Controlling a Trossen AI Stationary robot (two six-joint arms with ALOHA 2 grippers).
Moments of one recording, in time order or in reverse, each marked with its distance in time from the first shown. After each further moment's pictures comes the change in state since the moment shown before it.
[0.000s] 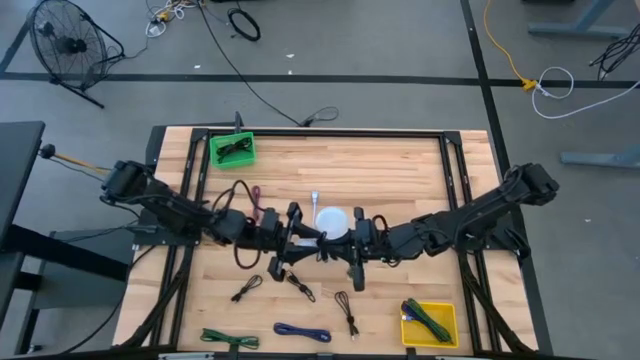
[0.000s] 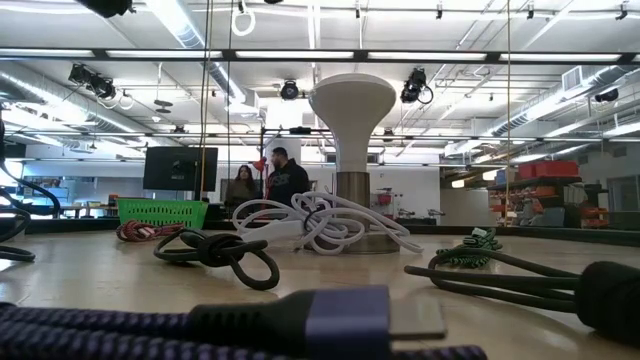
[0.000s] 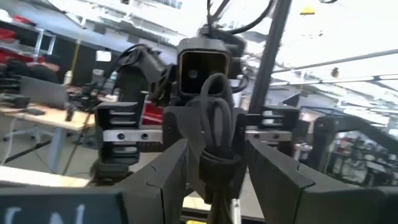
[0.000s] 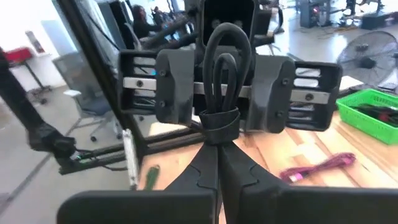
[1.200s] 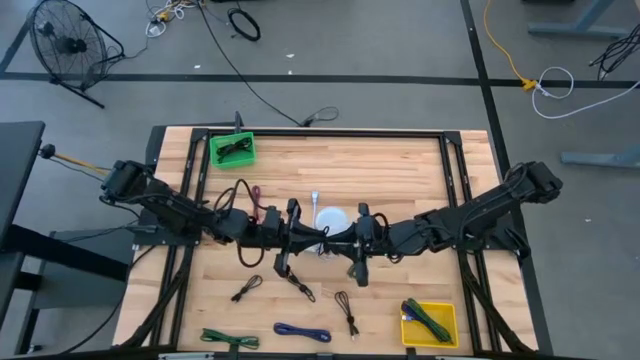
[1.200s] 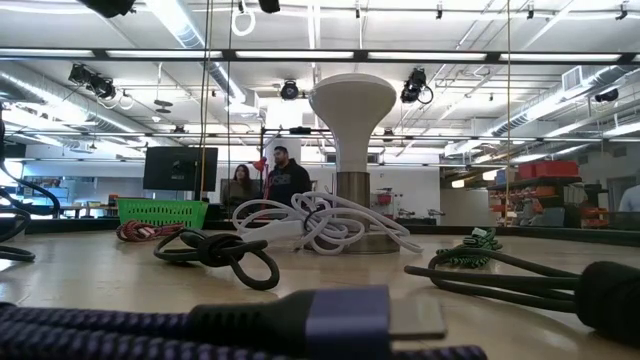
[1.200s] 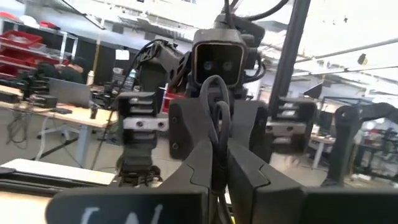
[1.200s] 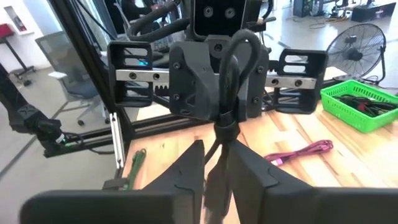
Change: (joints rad) left arm 0.017 -0.005 -0.001 -0.055 -0.062 0.047; right arm -0.003 -0.052 0.000 -0.136 -0.004 -0.004
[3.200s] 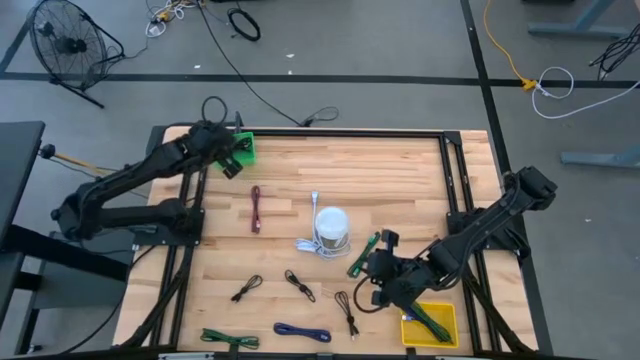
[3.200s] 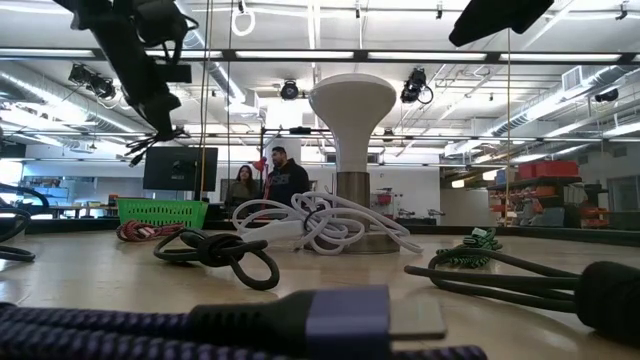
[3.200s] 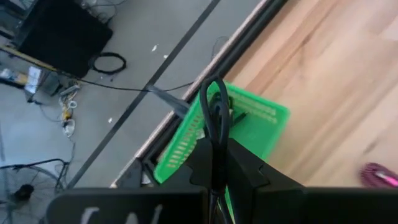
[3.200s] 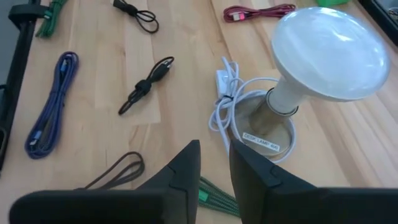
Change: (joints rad) left arm 0.994 -0.575 0.000 -1.727 -0.176 0.381; right arm 0.209 0.091 -0.009 -0.613 0.197 0.256
